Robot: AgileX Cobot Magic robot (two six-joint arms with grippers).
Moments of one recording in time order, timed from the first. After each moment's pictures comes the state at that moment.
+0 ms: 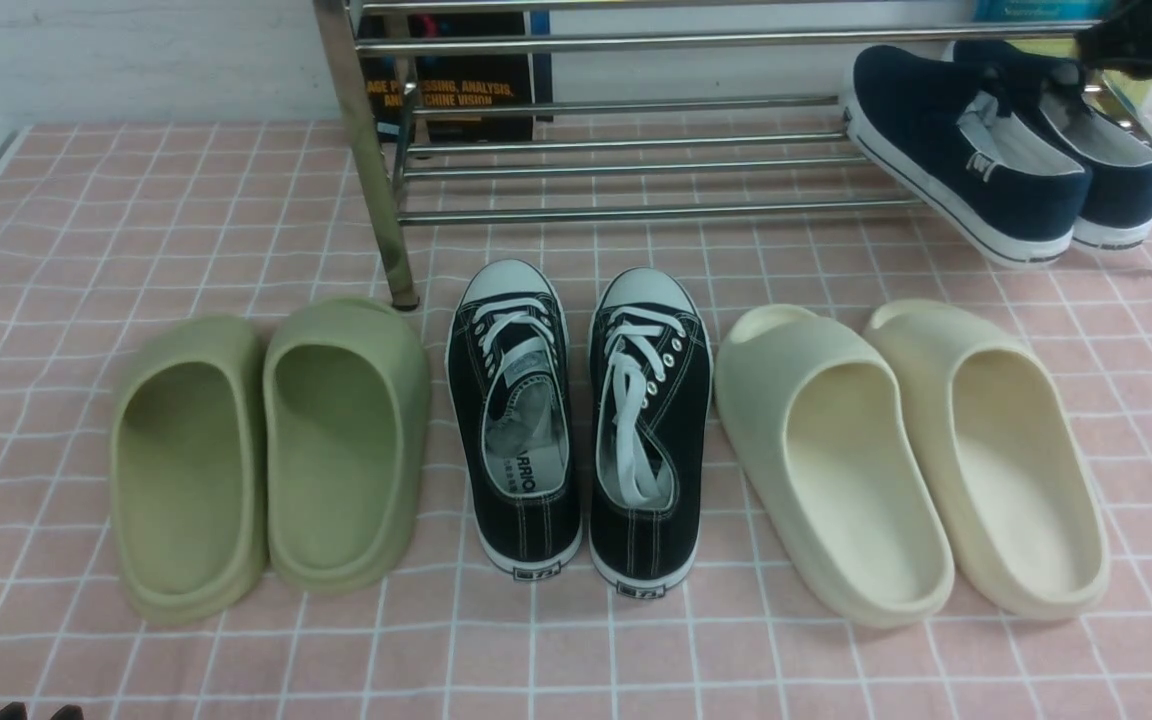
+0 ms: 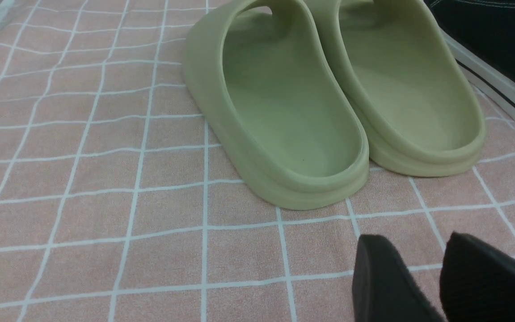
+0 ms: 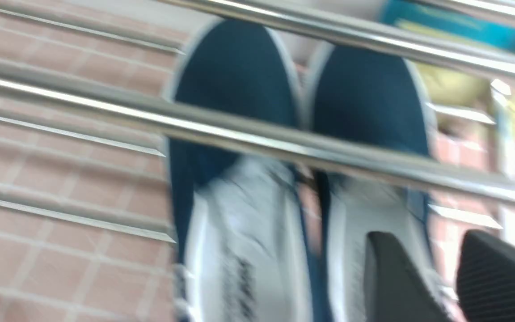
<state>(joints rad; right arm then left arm) -0.14 1.92 -1.81 0.30 0.61 -0.46 -0.10 -0.01 0.02 0.00 0.38 0.04</state>
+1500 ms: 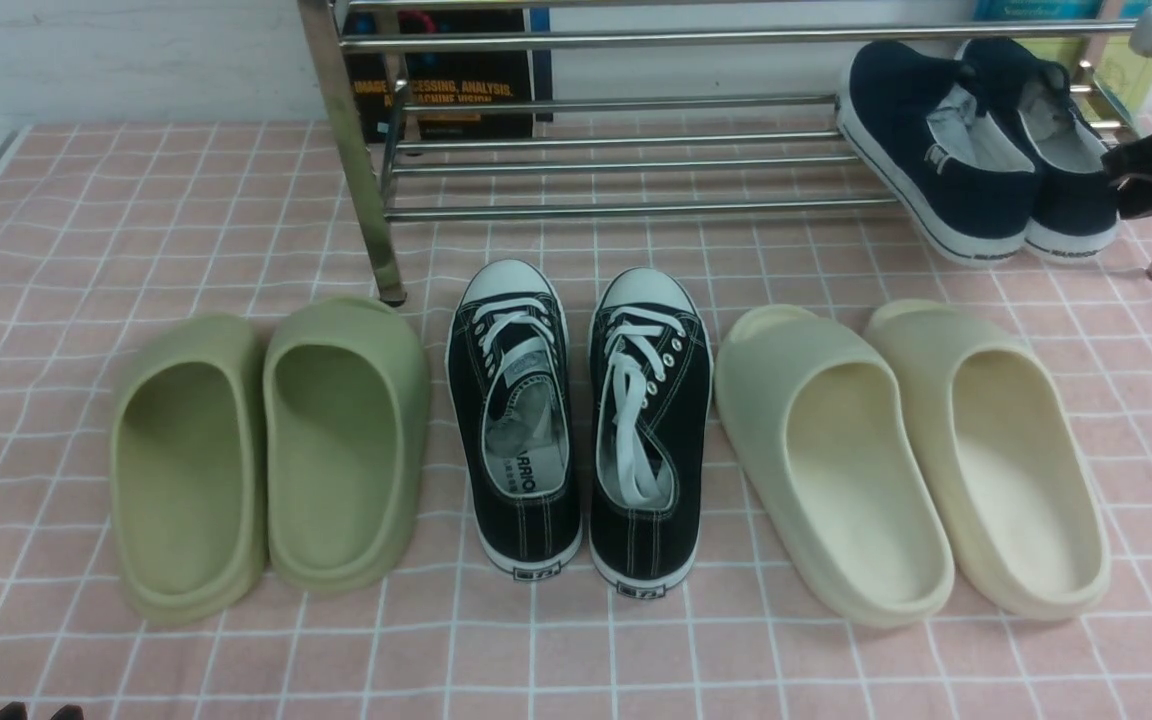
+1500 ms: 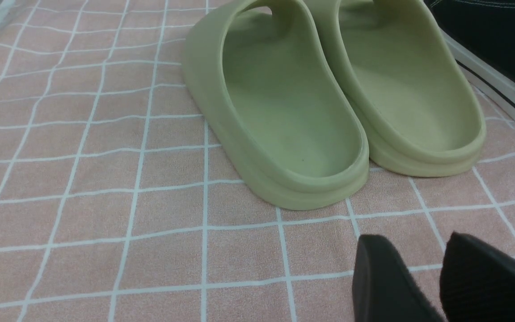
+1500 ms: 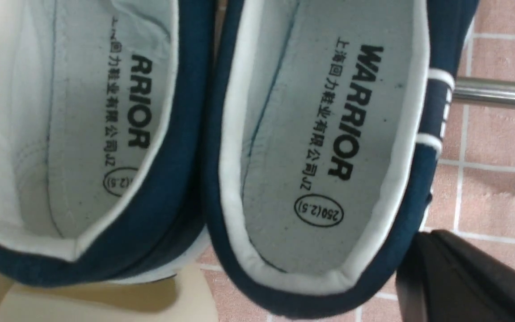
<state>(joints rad) -0.21 2.07 -1.82 0.37 0.81 -0.45 -0.10 -0.01 0.02 0.00 0.38 0.04</state>
